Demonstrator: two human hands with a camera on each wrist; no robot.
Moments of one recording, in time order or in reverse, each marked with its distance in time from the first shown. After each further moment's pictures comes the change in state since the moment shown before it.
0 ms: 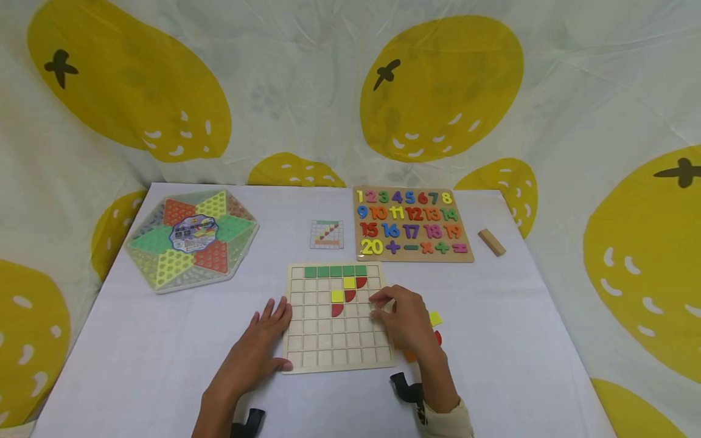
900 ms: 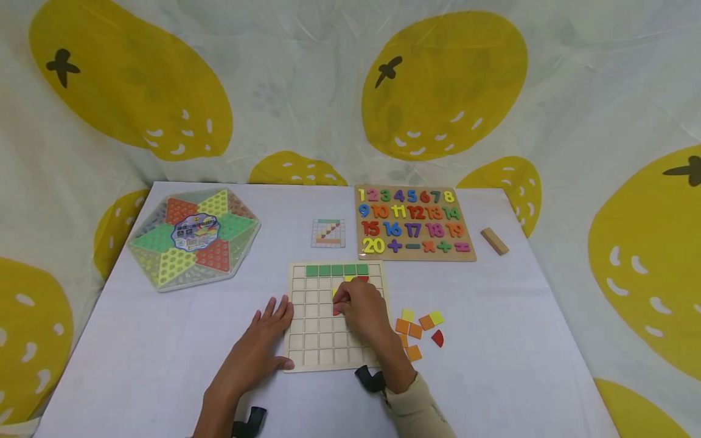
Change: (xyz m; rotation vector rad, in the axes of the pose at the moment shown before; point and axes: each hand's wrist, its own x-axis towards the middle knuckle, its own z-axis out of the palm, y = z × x) left_hand 0.002 0.000 0.003 -0.007 0.001 -0.023; right_hand 0.023 -0.045 0.059 -0.094 -0.055 -0.171
